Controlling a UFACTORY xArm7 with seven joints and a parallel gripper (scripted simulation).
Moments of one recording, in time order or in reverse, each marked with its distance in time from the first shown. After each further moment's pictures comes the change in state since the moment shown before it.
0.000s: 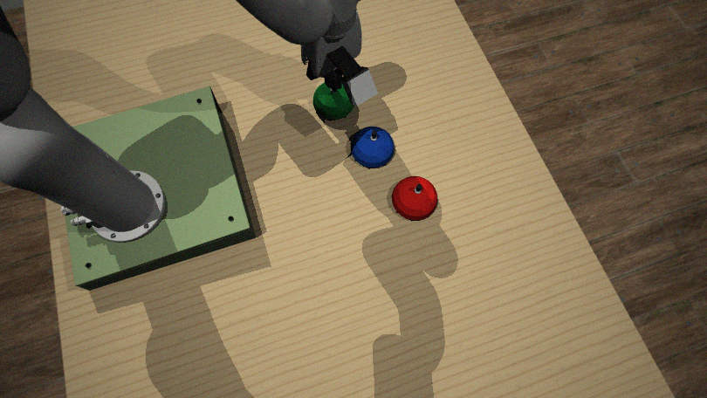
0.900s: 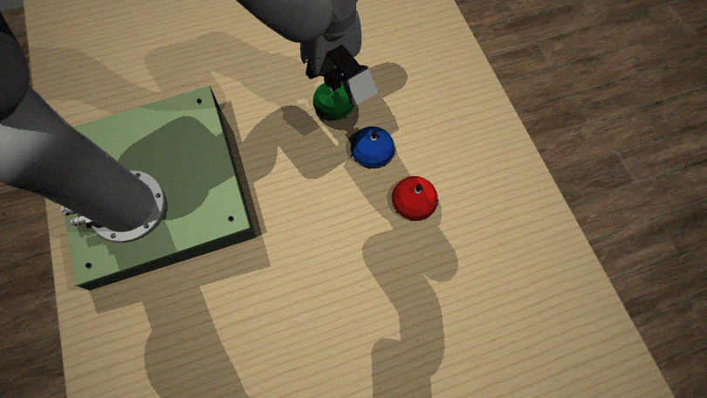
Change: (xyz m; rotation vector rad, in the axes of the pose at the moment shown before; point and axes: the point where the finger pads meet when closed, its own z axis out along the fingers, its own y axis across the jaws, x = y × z) arm 0.000 0.001 -0.004 -0.002 0.000 0.000
